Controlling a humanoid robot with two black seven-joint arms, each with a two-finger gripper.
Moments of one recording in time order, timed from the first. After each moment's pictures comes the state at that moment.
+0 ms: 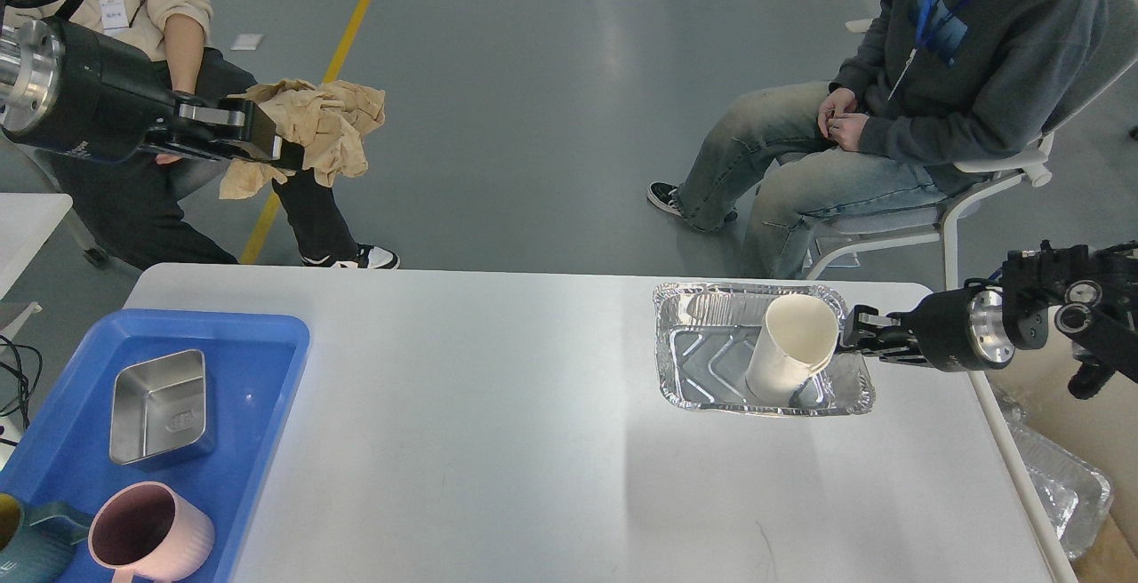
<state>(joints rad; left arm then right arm) -1.53 1.00 -0.19 -1.45 0.82 -0.93 0.22 0.77 -0.74 0.50 1.13 -1.12 0.71 0.01</state>
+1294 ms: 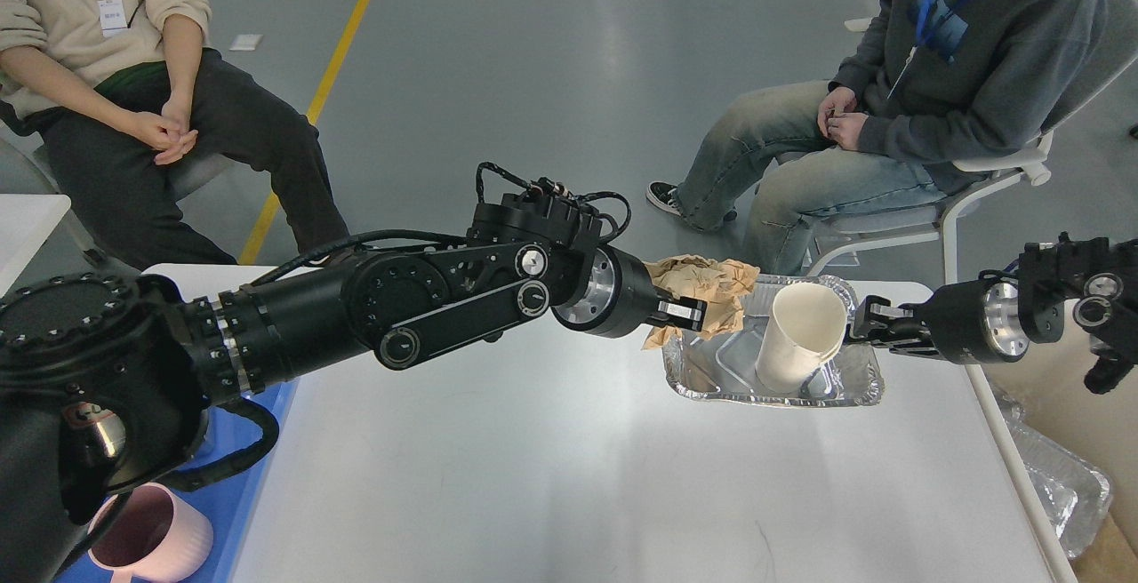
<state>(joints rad) -1.24 -0.09 -0.19 -1.00 1.08 -0.51 0.34 0.78 -0.77 0.51 1.15 -1.10 0.71 0.01</state>
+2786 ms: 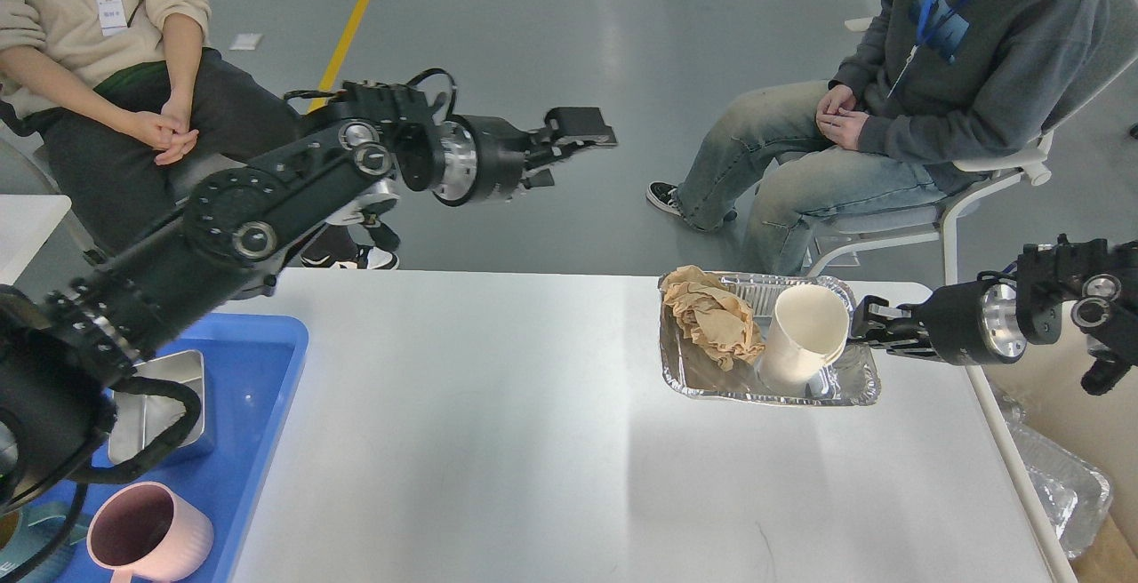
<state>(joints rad) -1.13 0.20 -0.61 -0.93 0.89 -0.45 0.30 0.77 -0.77 0.51 1.14 -1.08 0.71 0.01</state>
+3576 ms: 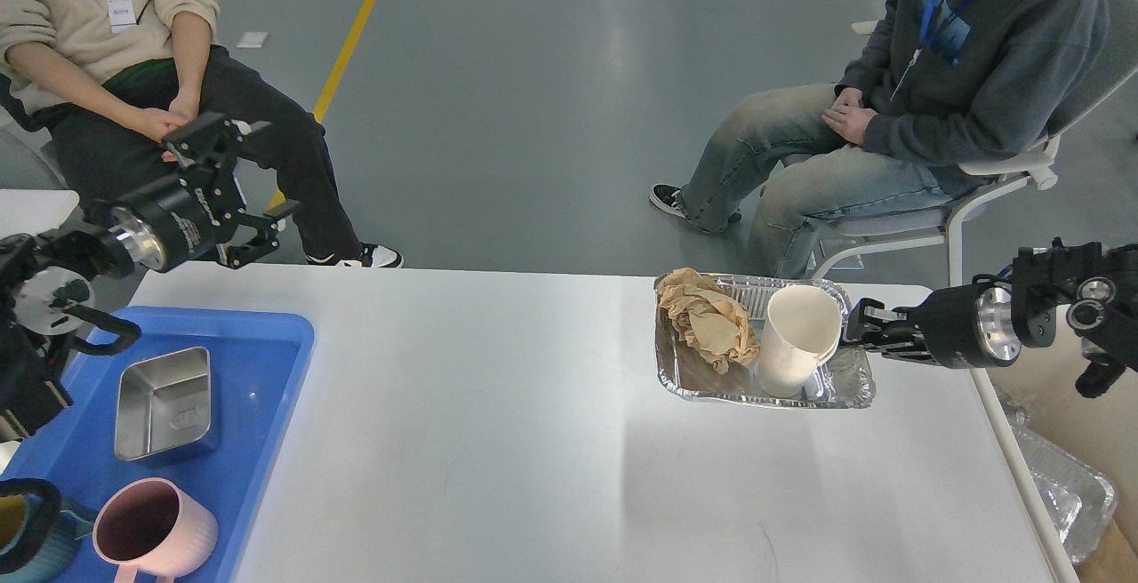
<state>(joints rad) -0.84 0.38 -0.93 -0.39 0.46 -0.77 0.01 0.77 -0.76 0.51 1.14 -1.08 0.71 0.01</state>
